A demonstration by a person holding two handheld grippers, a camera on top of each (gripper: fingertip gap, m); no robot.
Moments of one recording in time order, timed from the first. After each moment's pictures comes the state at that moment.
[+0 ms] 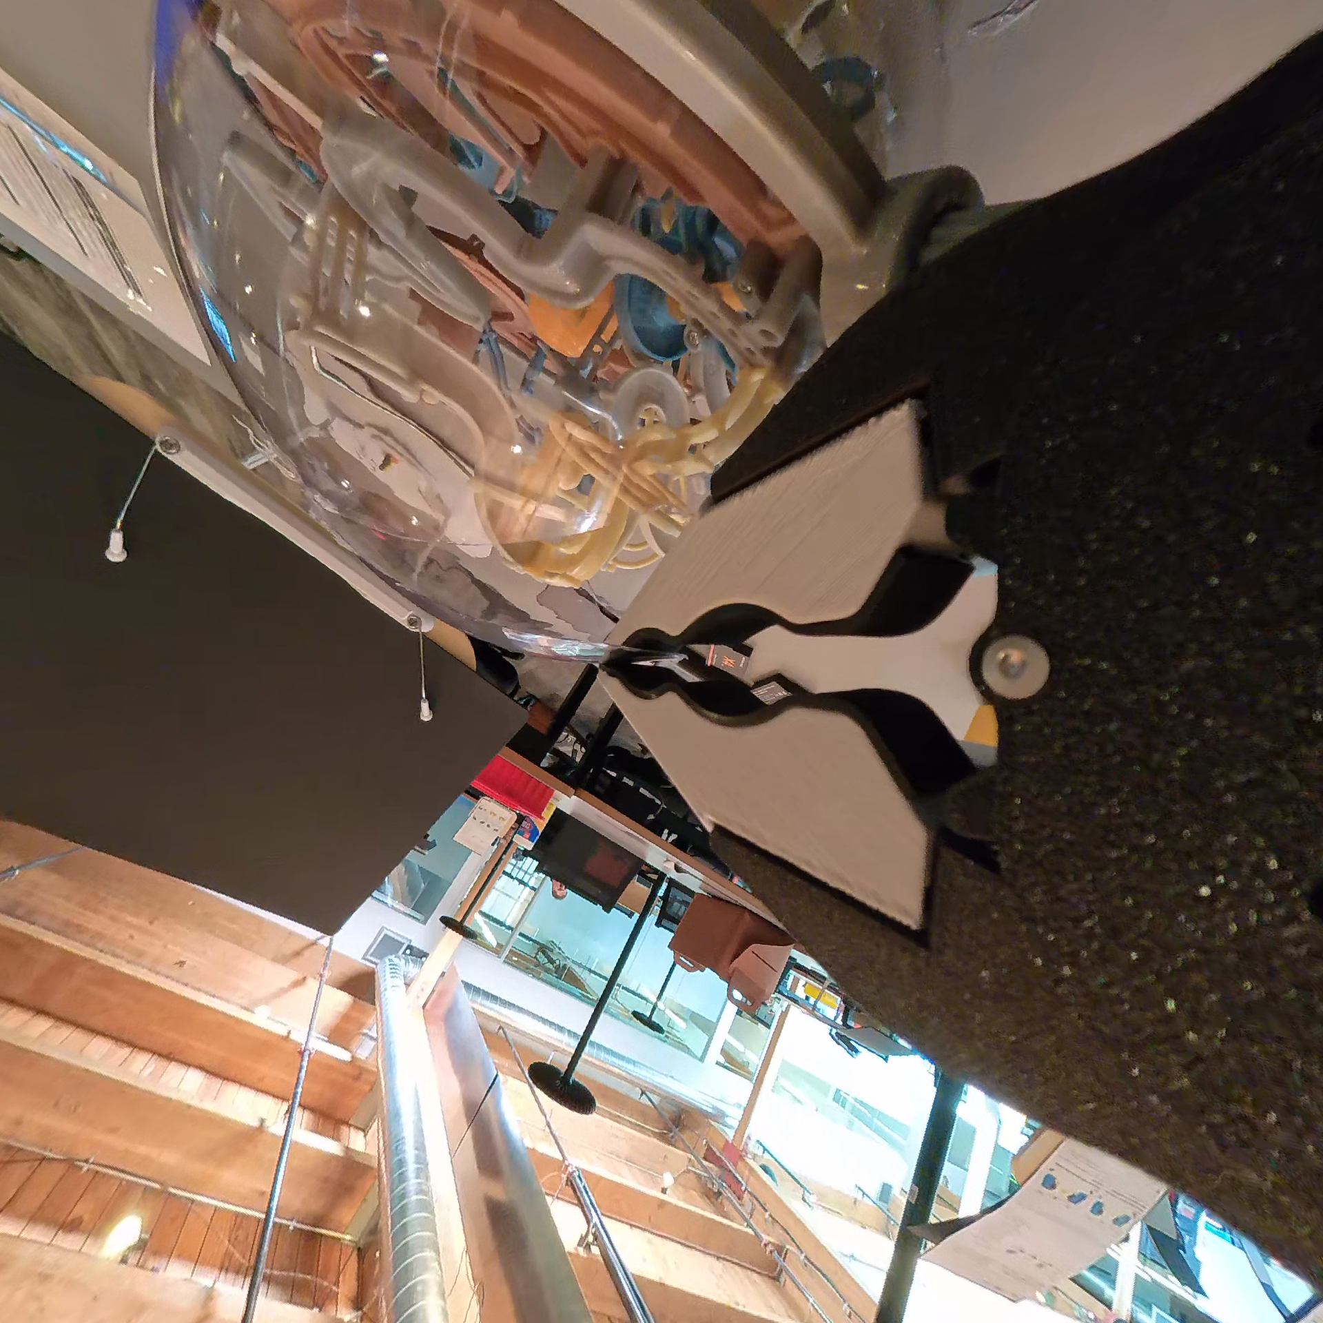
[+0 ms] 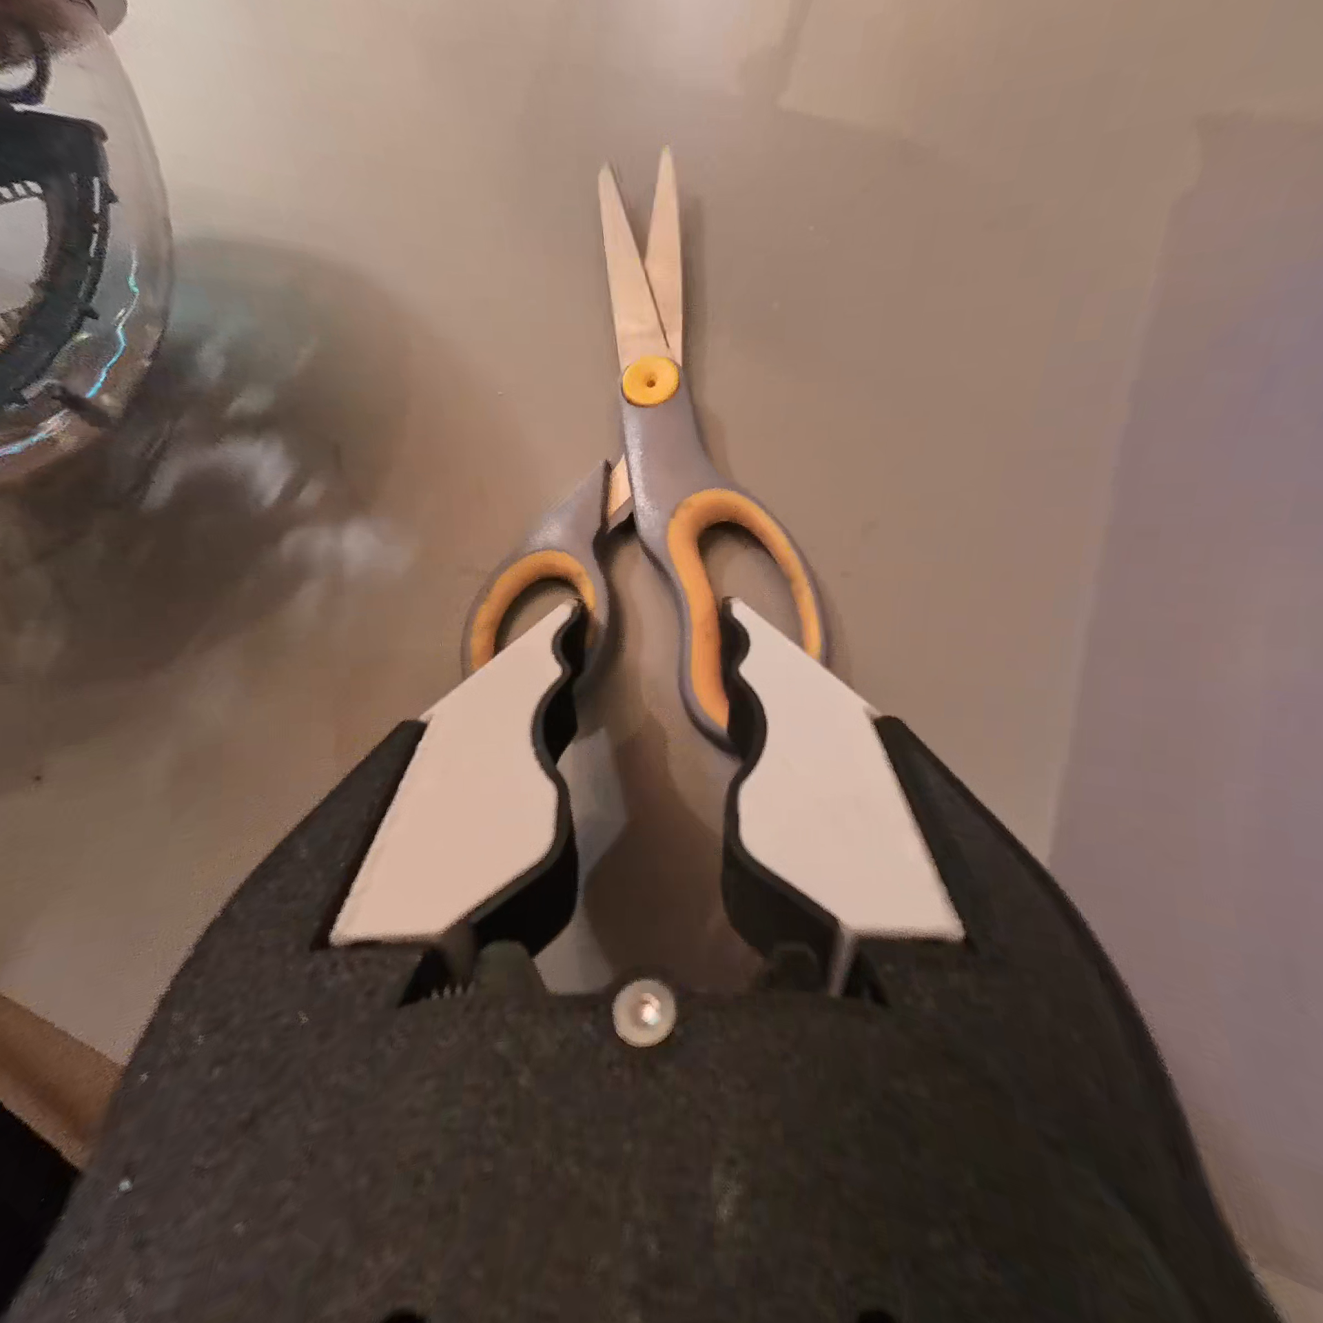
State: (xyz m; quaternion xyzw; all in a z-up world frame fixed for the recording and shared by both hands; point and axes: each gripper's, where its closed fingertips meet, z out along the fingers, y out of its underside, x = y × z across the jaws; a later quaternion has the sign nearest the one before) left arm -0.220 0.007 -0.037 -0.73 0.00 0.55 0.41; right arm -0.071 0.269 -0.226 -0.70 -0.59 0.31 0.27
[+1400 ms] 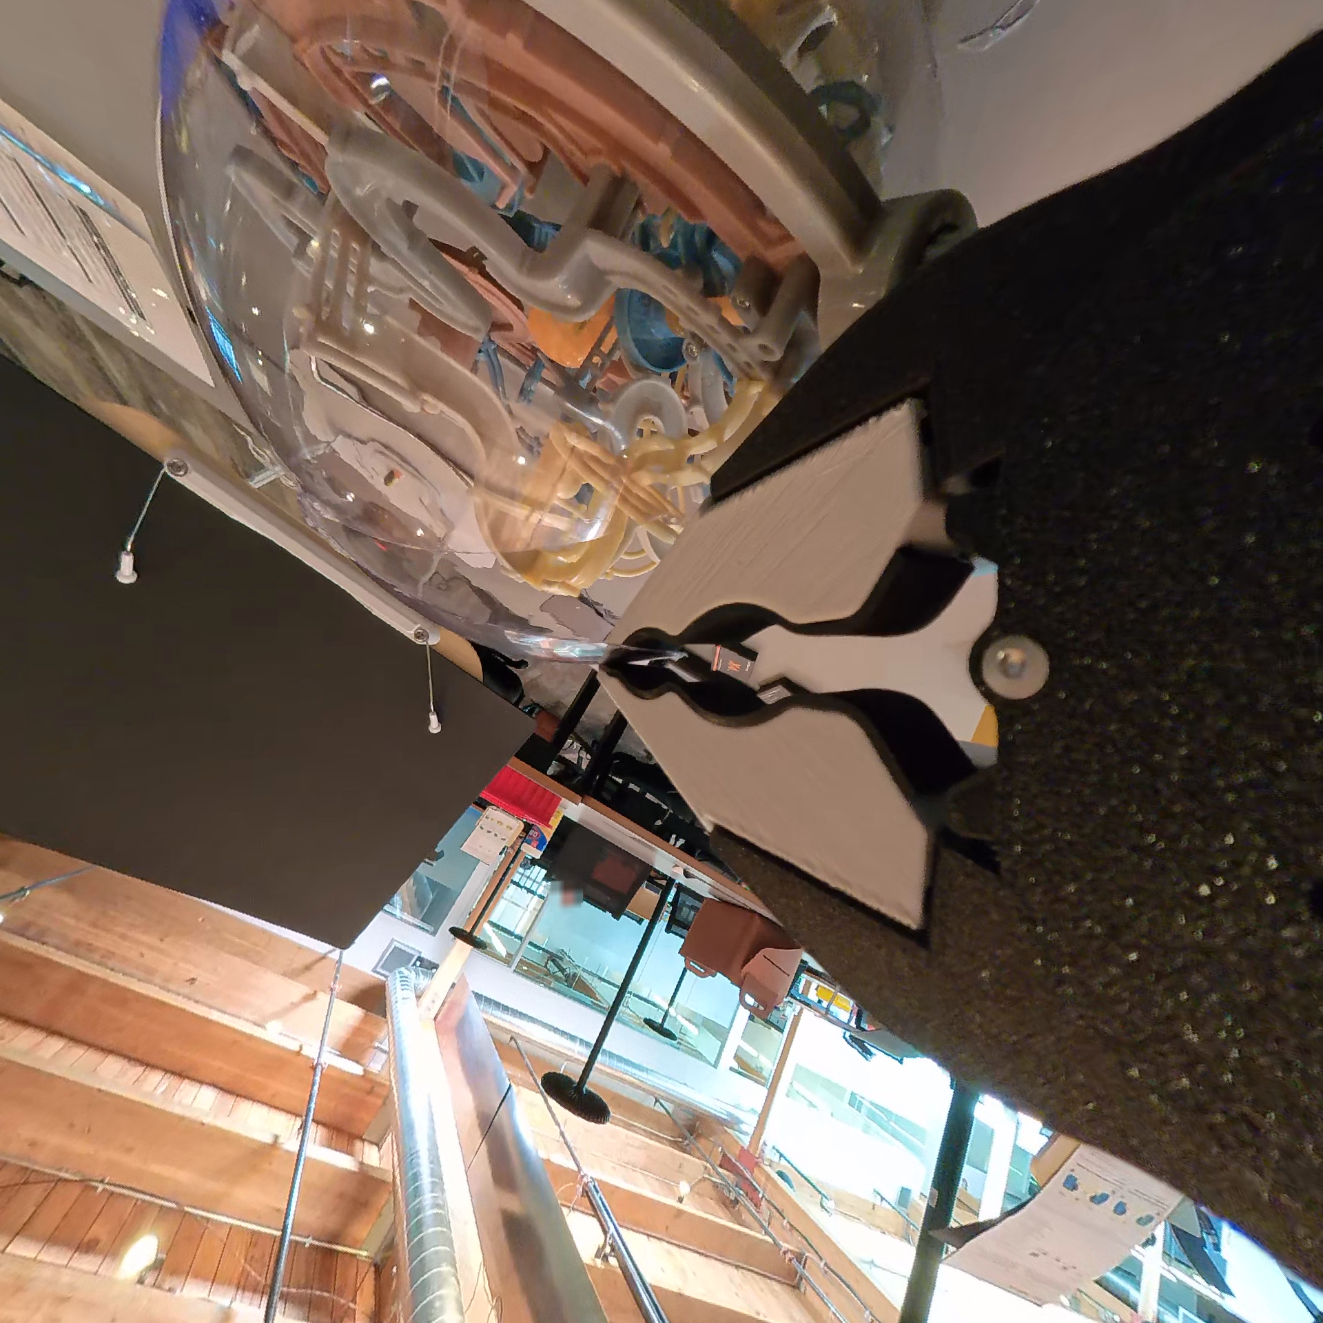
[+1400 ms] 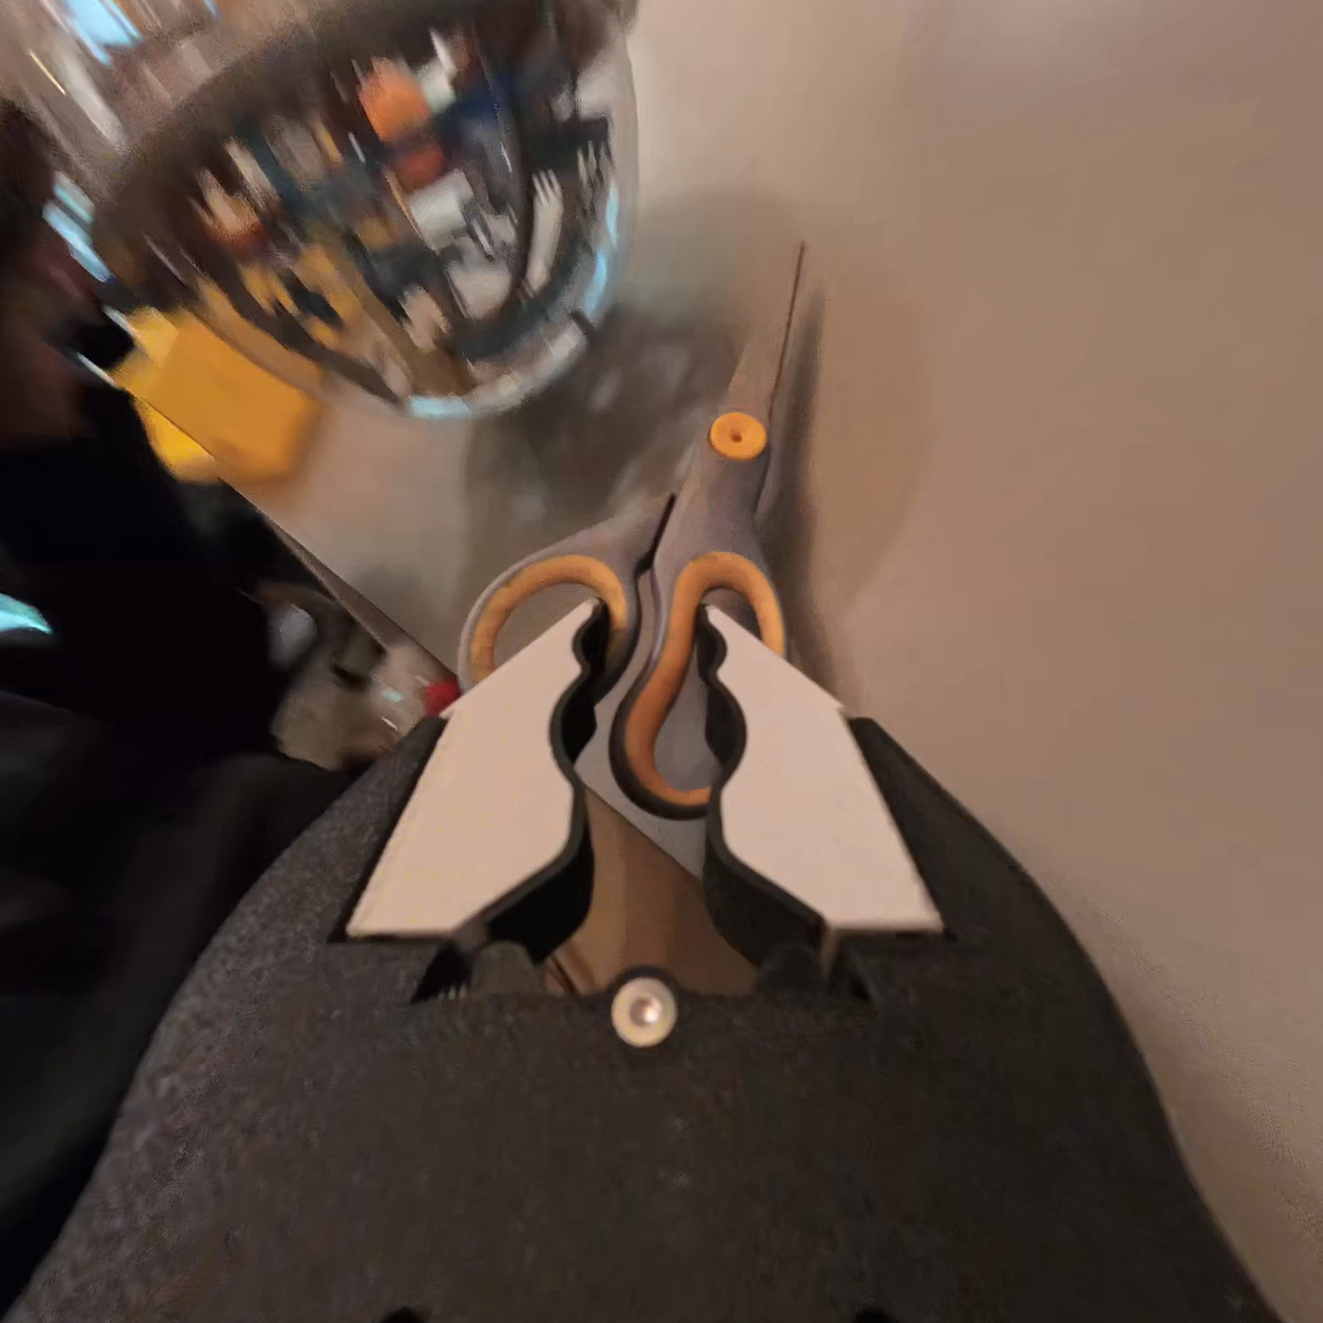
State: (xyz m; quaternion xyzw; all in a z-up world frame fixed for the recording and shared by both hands) left arm -0.217 0.012 -0.038 -0.73 0.01 0.55 0.41; right arm -0.009 0.175 -0.195 -0.65 -0.57 0.49 0.10
